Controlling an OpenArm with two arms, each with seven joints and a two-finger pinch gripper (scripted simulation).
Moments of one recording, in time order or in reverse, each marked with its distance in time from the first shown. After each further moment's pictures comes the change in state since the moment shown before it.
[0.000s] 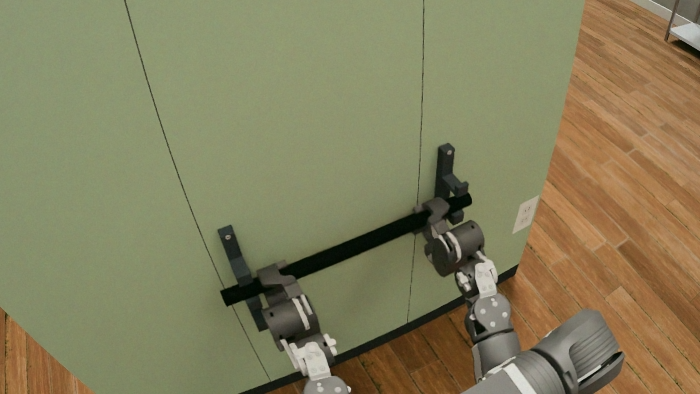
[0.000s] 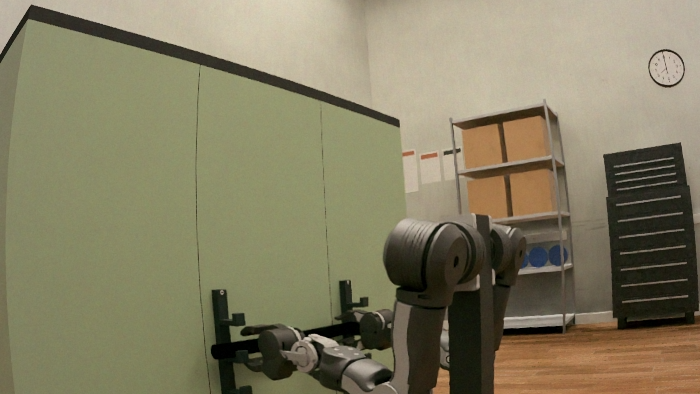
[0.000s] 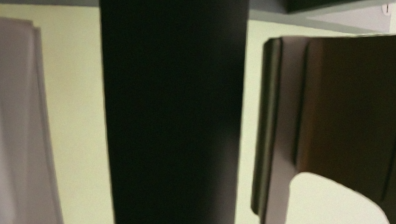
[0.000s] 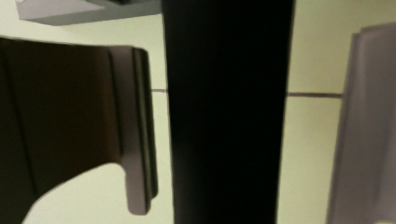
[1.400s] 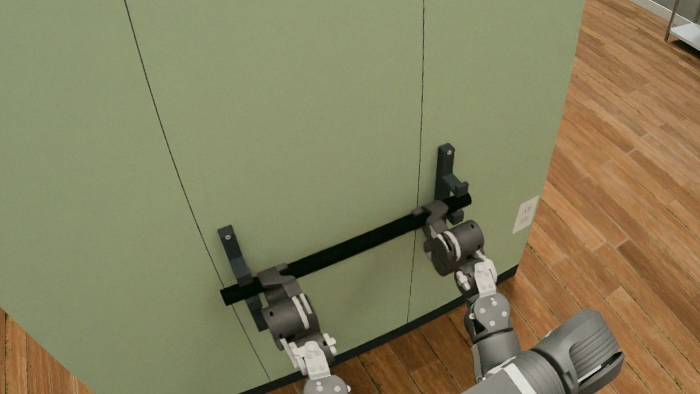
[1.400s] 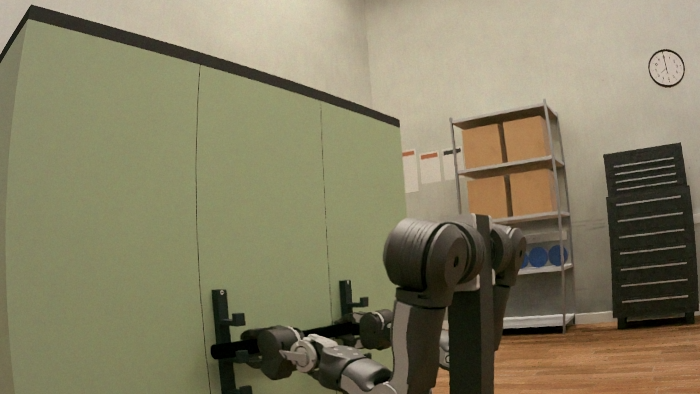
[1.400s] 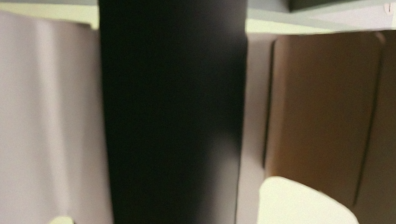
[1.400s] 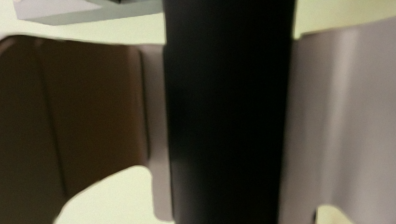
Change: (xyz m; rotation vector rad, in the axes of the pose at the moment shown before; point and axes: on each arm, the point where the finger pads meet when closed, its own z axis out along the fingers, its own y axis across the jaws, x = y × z) left arm 0.000 0.000 0.002 -0.002 0.000 0.000; right arm 0.000 0.000 0.002 0.002 0.000 0.001
